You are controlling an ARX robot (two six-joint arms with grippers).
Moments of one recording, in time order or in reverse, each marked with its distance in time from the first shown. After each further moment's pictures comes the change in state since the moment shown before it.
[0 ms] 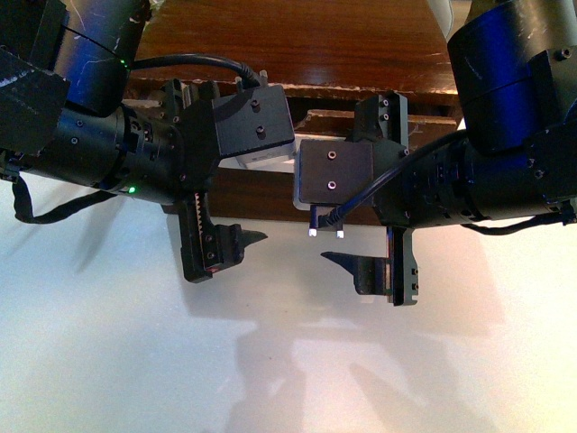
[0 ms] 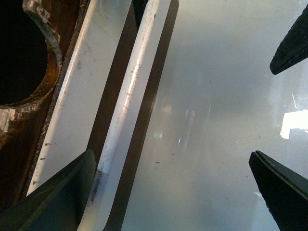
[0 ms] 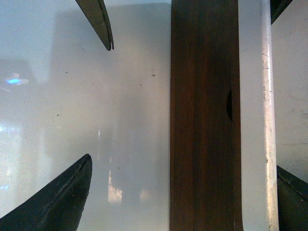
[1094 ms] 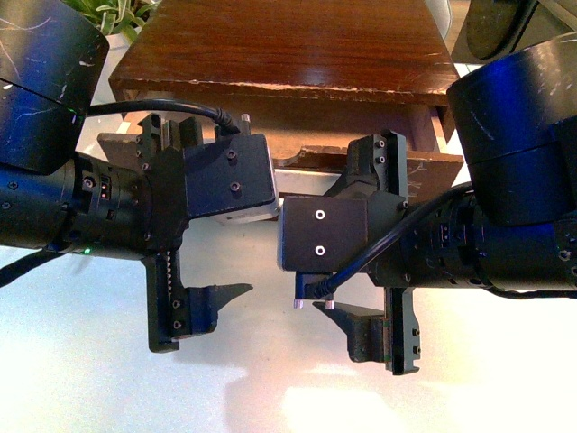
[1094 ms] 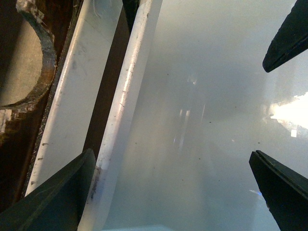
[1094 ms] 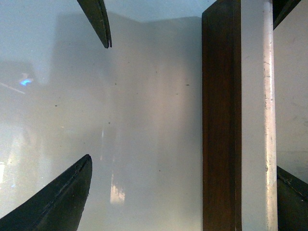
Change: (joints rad) left arm -0.017 -0.118 -0.205 0.057 0.023 0.023; right arm 0.098 -0.087 -0.191 0.108 0.032 0.071
